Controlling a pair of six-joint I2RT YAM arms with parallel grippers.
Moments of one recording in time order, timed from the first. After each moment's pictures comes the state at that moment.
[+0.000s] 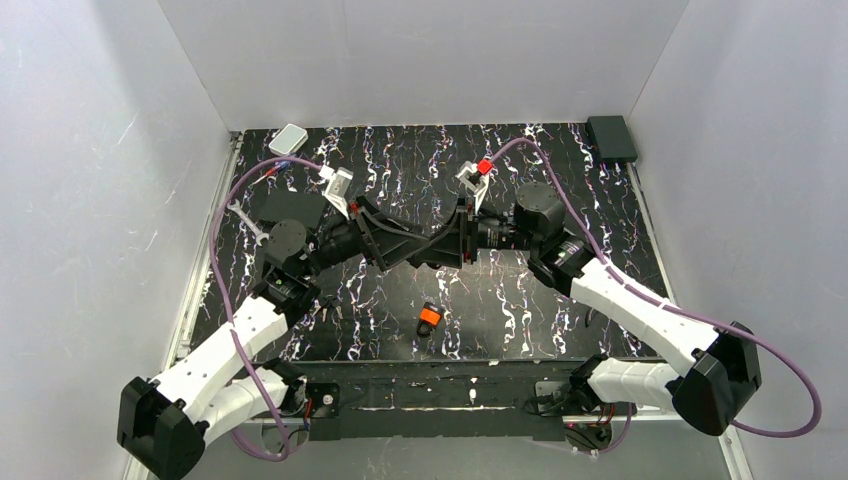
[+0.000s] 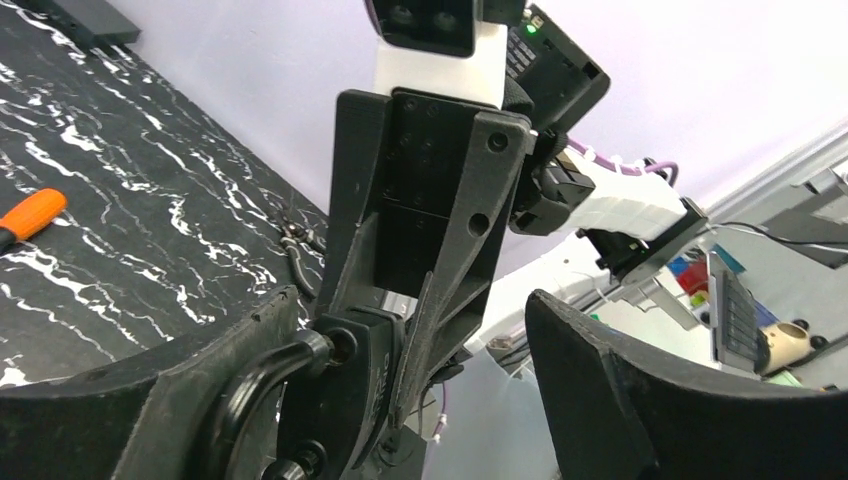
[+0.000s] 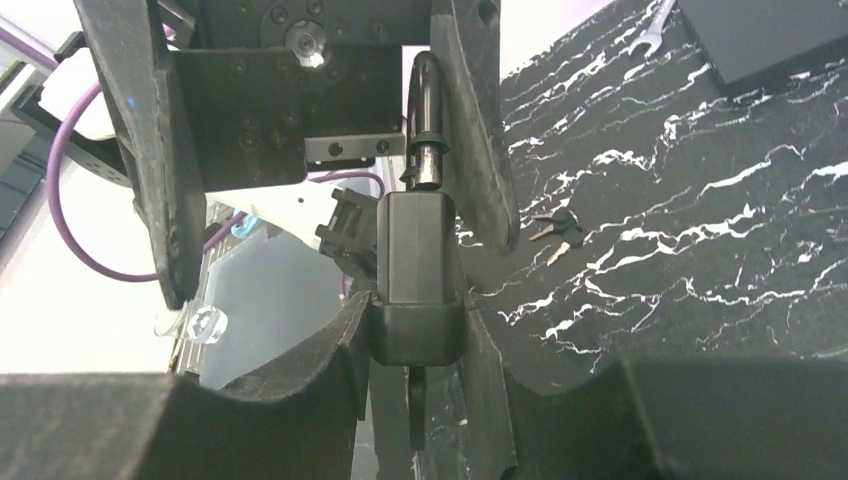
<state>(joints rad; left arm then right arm) -0.57 0.95 0.69 0.52 0.64 -0.89 0.74 1.18 0.95 0.18 -0.75 0.56</state>
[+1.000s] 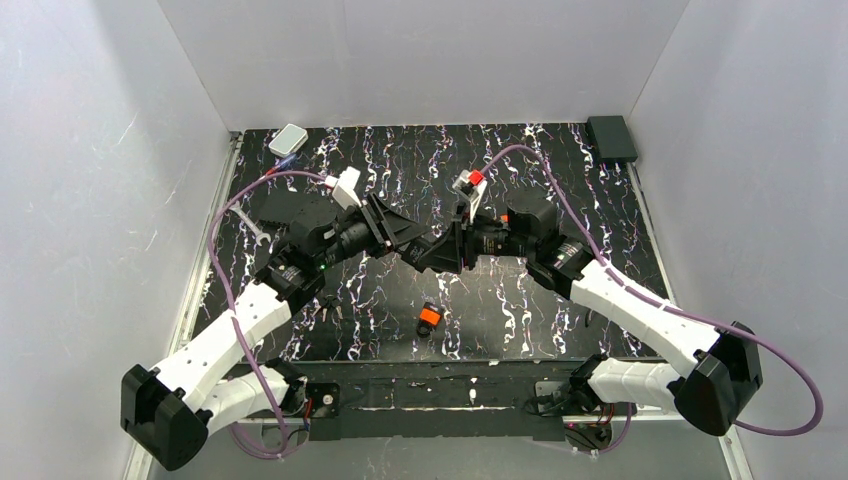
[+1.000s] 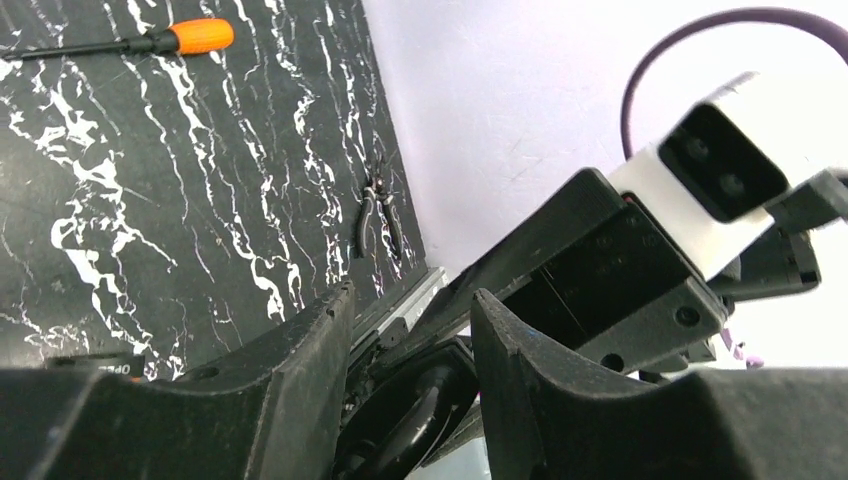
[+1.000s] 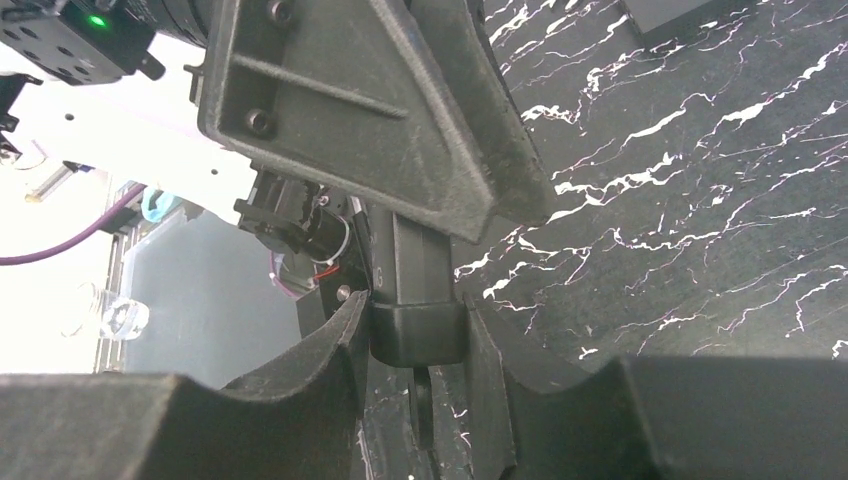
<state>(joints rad) -0.59 1.01 0.82 0.01 0.33 -1.03 0.77 1.16 0.95 0.00 -0.63 0.39</state>
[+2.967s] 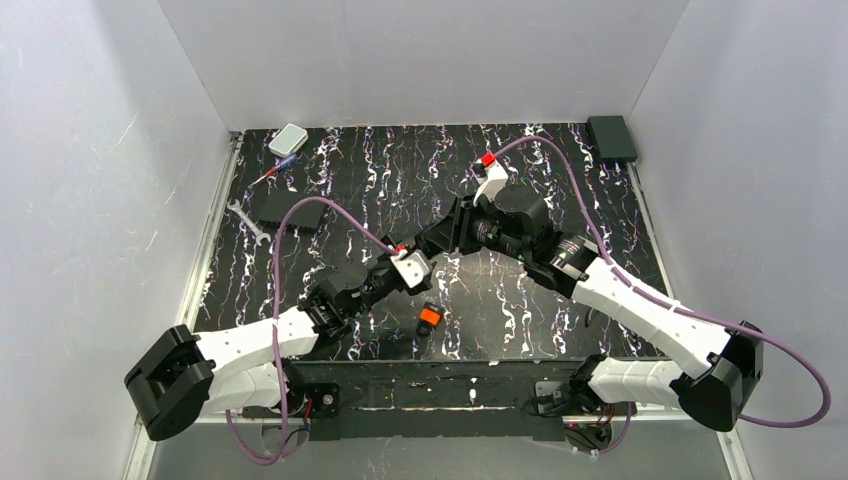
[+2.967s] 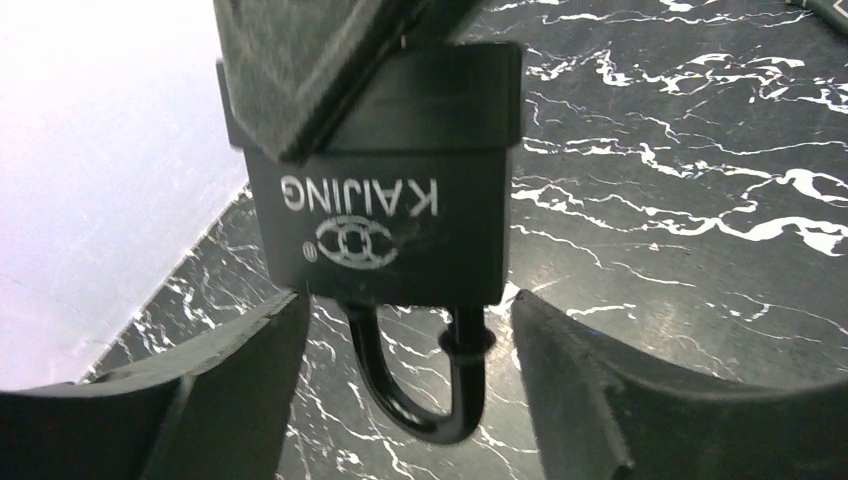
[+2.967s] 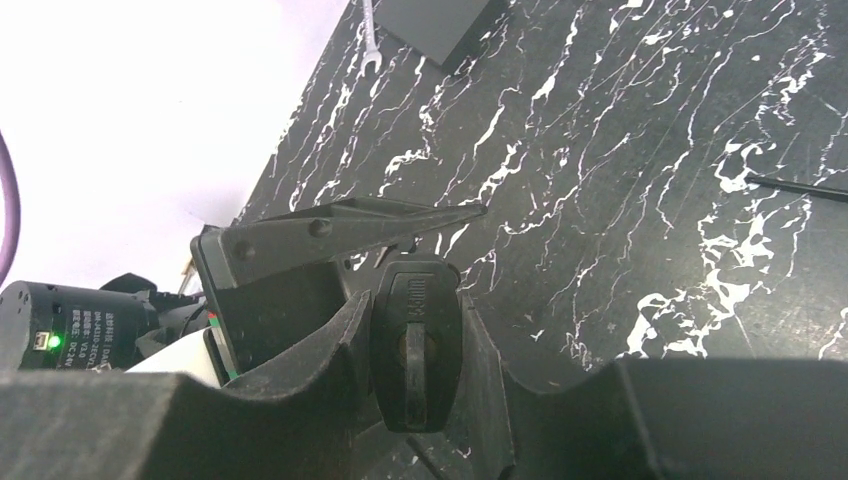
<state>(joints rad) -0.90 1.10 0.43 0.61 -0.03 0.47 0.87 1.17 1.08 -0.23 -0.06 0.61</state>
